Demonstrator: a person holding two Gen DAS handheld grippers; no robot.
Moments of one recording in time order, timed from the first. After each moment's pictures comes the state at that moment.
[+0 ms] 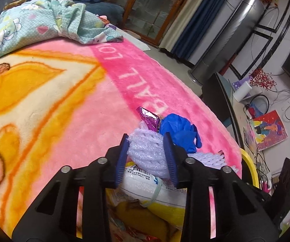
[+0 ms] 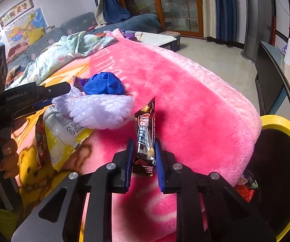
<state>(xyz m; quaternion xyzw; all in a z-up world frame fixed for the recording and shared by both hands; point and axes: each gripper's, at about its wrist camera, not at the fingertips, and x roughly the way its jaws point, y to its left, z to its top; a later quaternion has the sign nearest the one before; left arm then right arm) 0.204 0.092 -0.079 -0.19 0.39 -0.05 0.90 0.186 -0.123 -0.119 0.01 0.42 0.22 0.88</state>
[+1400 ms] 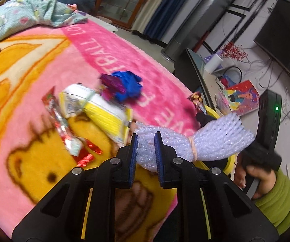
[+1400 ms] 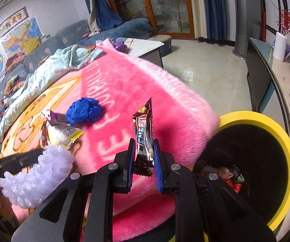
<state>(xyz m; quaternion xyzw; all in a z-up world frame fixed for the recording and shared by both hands) 0.117 0.027 -0.069 -0.17 0.43 -0.15 0.88 0.173 -0.183 -0.086 0.04 0.41 0.20 0.89</state>
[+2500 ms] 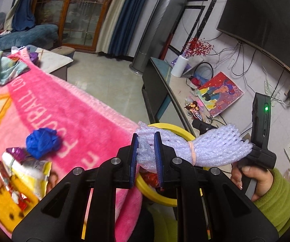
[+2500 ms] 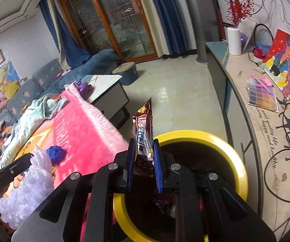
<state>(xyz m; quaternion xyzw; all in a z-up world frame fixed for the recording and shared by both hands) 0.148 -0.100 -0.007 -0.09 0.35 -0.23 0.90 0.168 -0.332 -0.046 0.13 0.35 0.10 0.92</state>
